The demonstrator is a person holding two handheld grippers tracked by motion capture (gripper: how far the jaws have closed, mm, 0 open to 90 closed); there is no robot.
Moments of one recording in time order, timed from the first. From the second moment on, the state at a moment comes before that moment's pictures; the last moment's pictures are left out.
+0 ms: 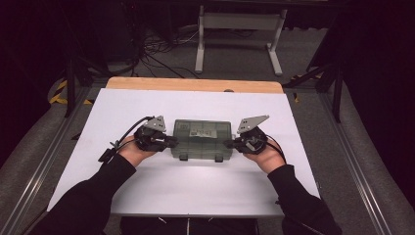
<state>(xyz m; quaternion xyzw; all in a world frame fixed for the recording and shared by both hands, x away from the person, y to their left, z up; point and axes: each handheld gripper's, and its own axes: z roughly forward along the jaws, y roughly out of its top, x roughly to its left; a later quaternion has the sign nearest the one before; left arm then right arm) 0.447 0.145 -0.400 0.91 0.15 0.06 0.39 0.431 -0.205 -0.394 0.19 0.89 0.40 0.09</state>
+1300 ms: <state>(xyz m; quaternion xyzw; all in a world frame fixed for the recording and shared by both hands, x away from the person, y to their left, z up) 0.362 0.251 -0.407 0.74 0.25 0.19 0.59 0.361 -0.255 -0.387 0.23 0.76 0.55 0.25</state>
